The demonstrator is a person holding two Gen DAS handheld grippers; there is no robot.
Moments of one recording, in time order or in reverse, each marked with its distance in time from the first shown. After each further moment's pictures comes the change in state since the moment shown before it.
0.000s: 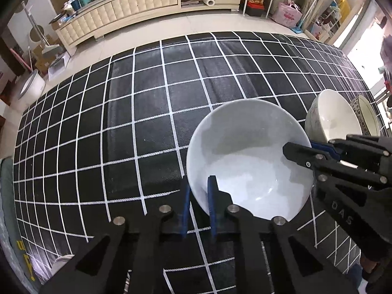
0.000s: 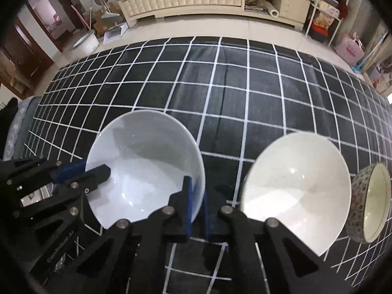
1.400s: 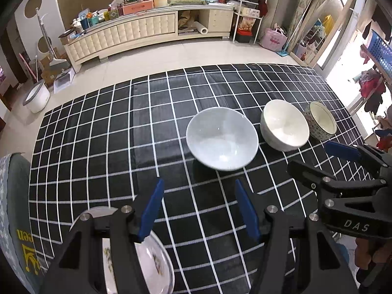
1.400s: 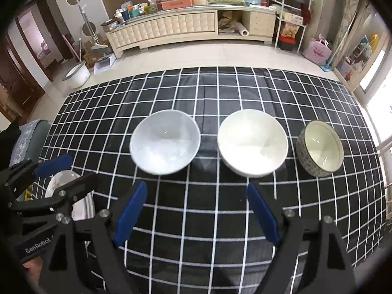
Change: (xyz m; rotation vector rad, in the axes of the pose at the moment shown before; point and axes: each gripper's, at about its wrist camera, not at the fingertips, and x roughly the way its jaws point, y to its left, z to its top) left arm -0.115 -0.005 -0.060 0.006 -0.160 -0.042; right arm -0.097 0.015 -0.056 0.109 -0.158 -0.079
